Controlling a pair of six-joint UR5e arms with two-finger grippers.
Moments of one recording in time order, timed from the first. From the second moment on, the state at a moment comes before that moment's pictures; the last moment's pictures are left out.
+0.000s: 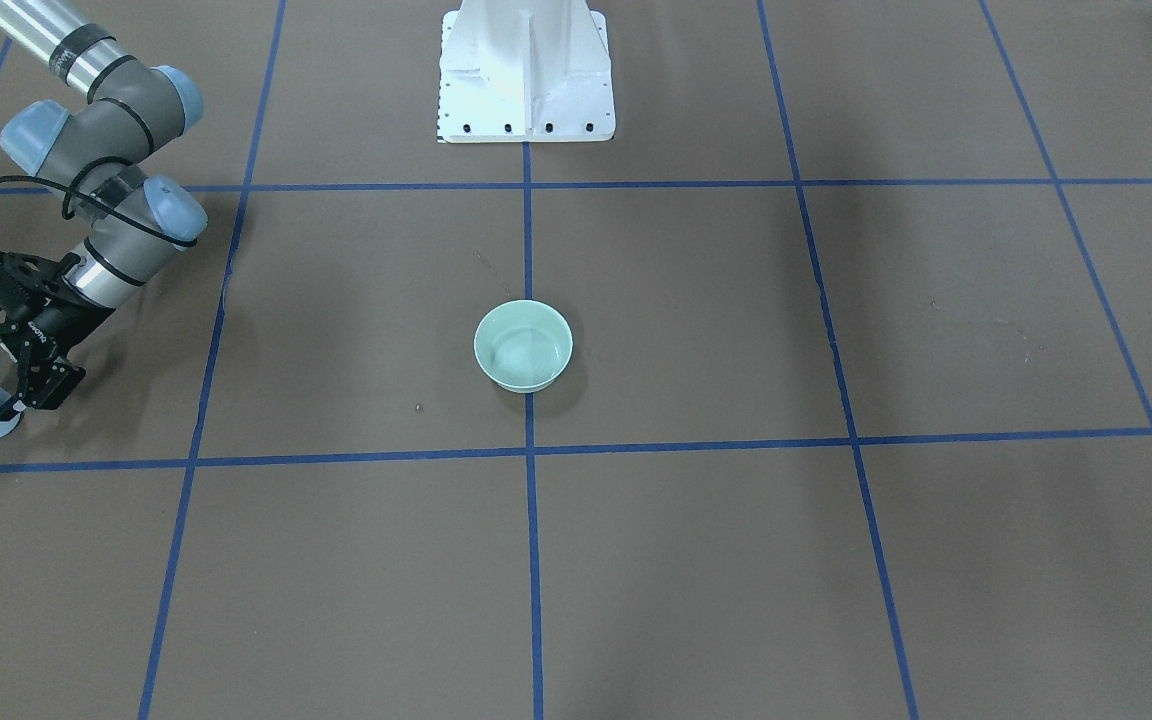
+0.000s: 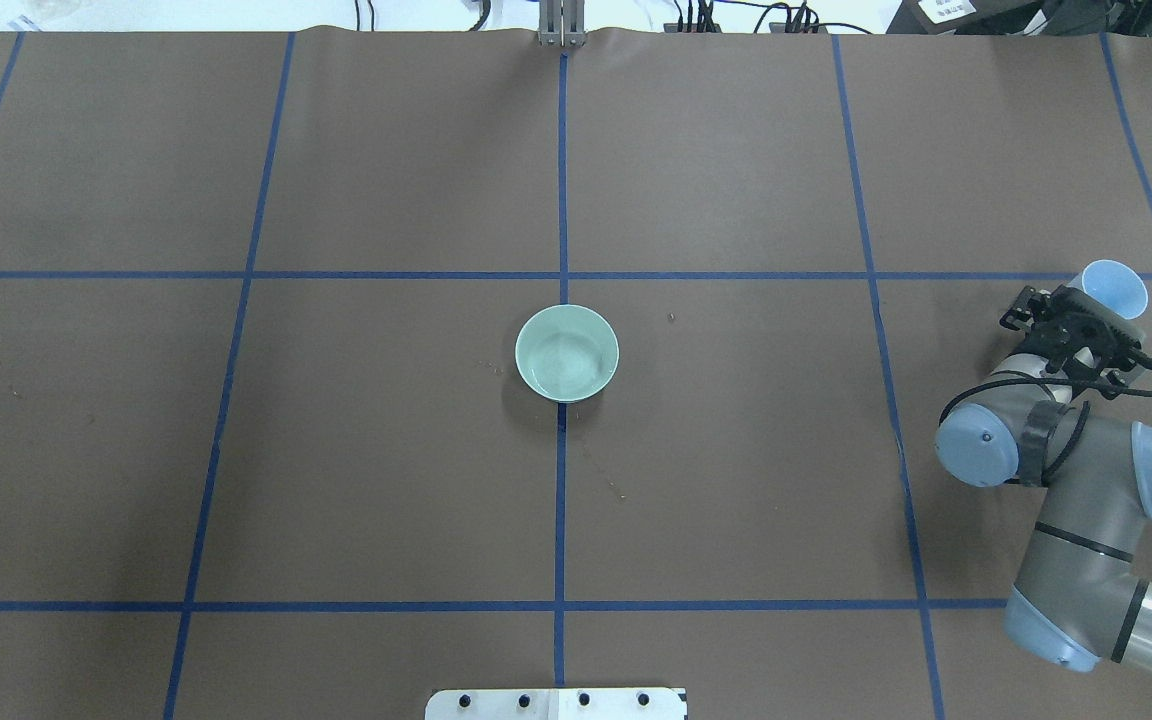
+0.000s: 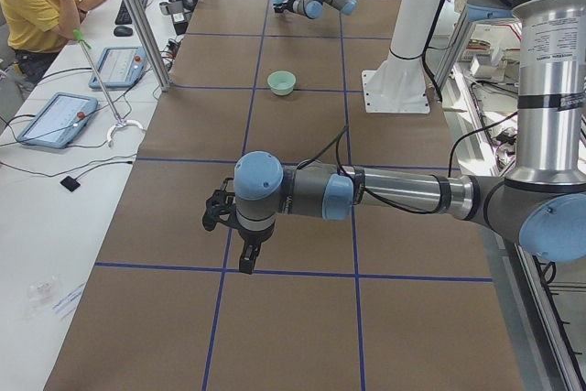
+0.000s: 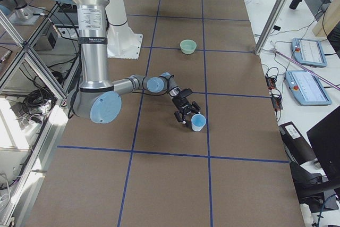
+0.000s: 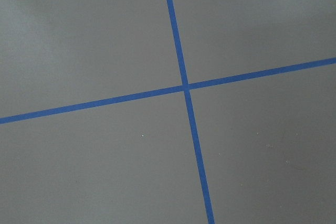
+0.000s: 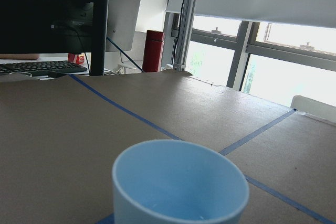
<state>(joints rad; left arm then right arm) -1.64 -1.50 -1.74 -1.59 -2.36 0.15 0.52 -1.51 1.60 -1.70 0.83 2.12</state>
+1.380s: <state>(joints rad) -1.64 -1.50 -1.75 -1.59 -2.36 0.15 0.58 -1.45 1.48 -1.69 0.82 2.12</state>
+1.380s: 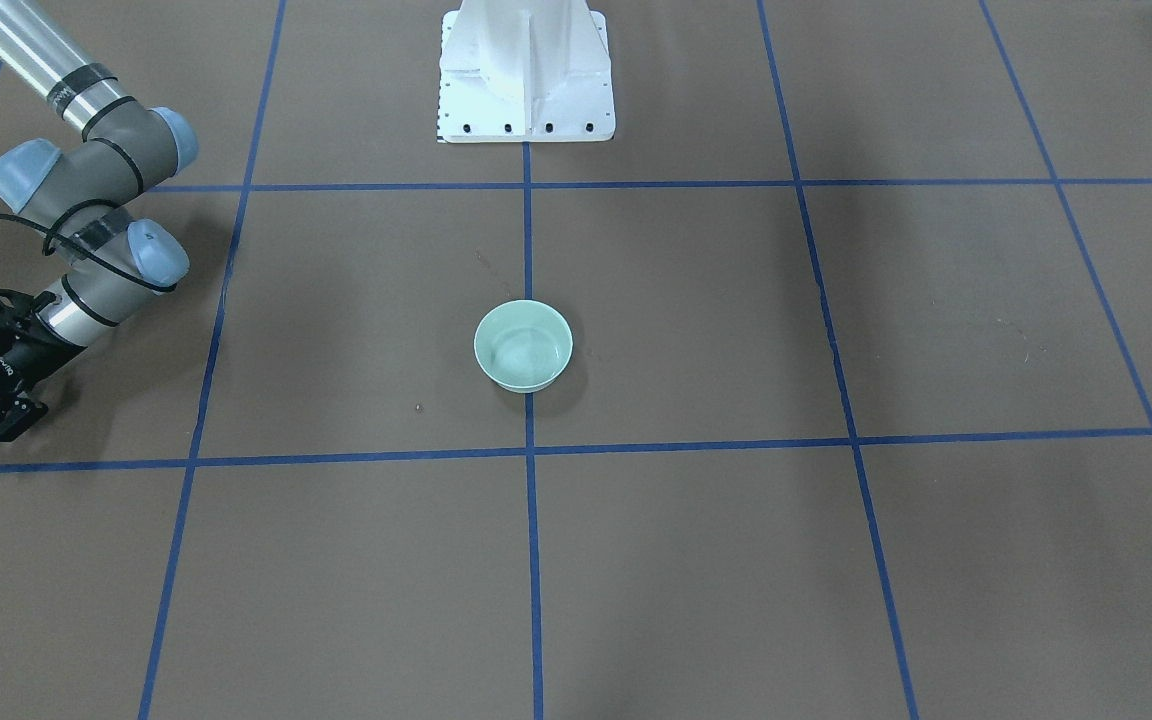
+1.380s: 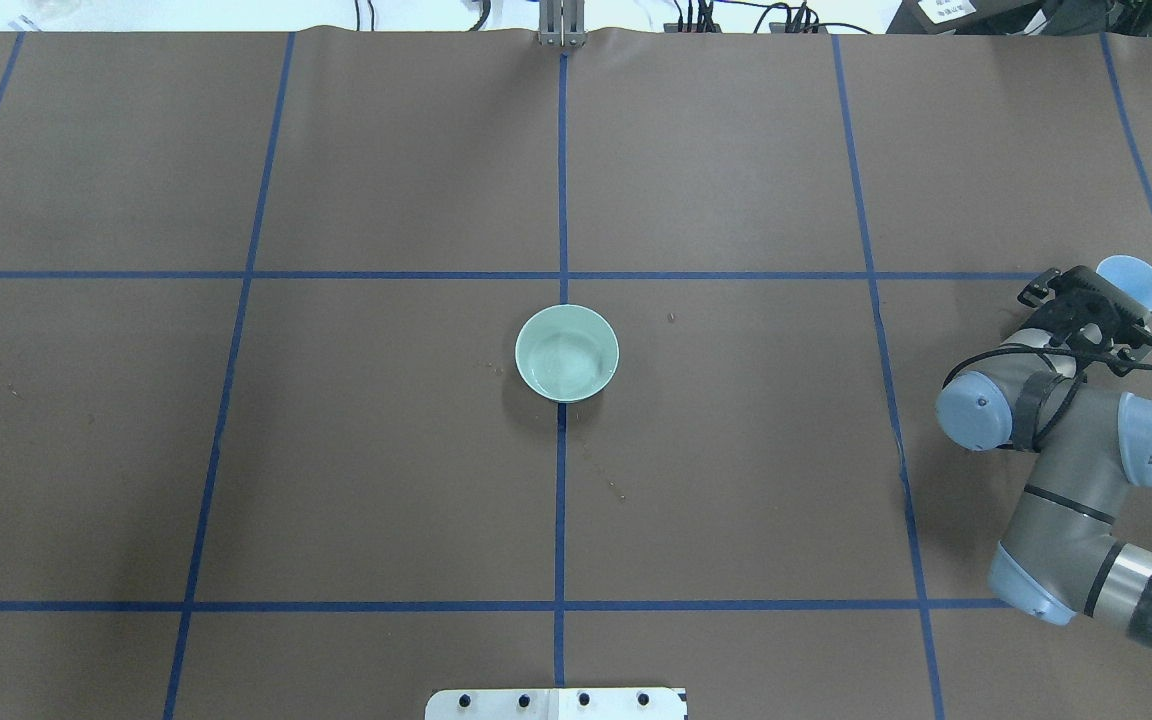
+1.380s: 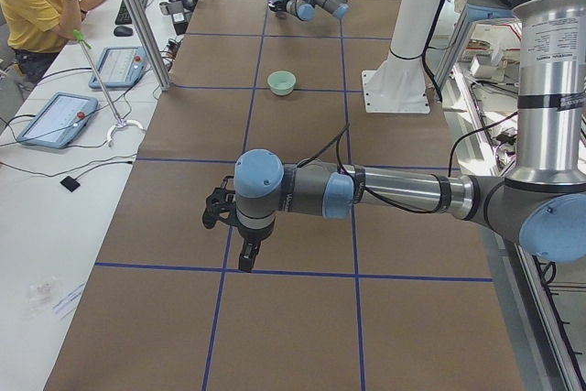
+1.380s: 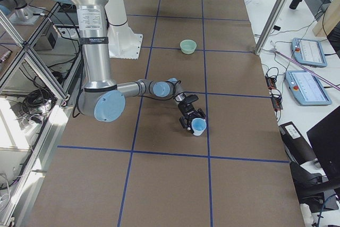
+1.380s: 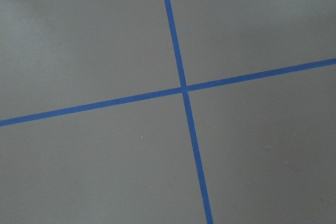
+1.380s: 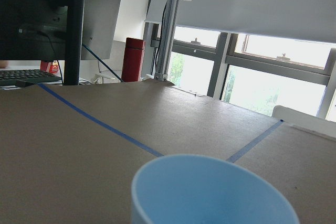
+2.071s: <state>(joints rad) -1.64 -1.50 -1.75 -1.59 -2.36 0.15 0.60 -1.46 1.49 -1.69 0.80 2.12</state>
